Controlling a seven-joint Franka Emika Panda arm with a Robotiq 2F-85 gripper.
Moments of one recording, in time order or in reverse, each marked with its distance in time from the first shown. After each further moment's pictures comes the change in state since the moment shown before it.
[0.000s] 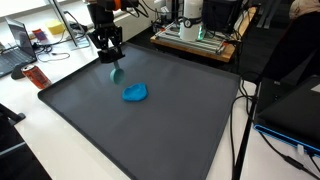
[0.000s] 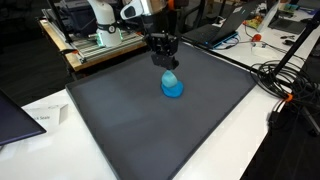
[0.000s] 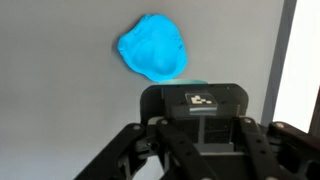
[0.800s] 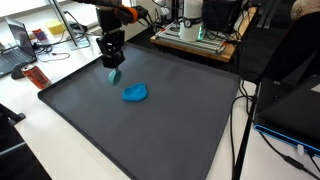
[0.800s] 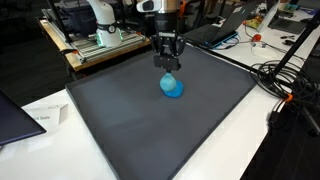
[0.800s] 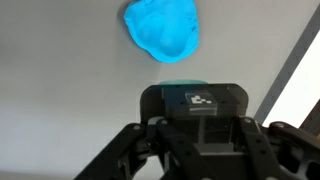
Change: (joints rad) arm 0.287 -0.128 -0.312 -0.027 -0.012 -0.044 -0.041
